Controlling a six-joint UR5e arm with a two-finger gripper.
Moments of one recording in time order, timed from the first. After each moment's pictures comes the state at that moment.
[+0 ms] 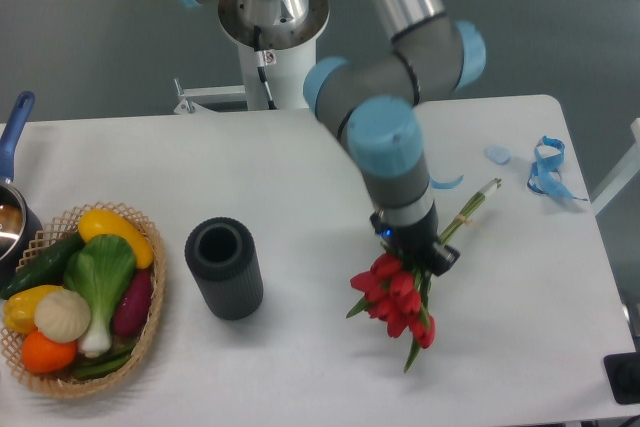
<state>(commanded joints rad) 2.45 -2.11 -1.60 -0.82 1.79 1.22</state>
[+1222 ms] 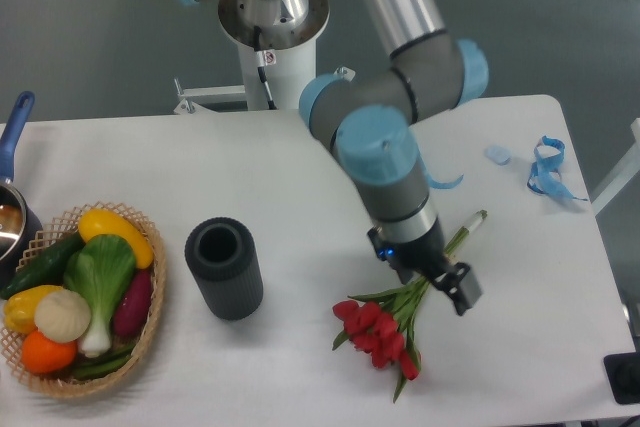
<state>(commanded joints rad) 2.50 -1.98 -1.42 -0.79 1.73 1.22</state>
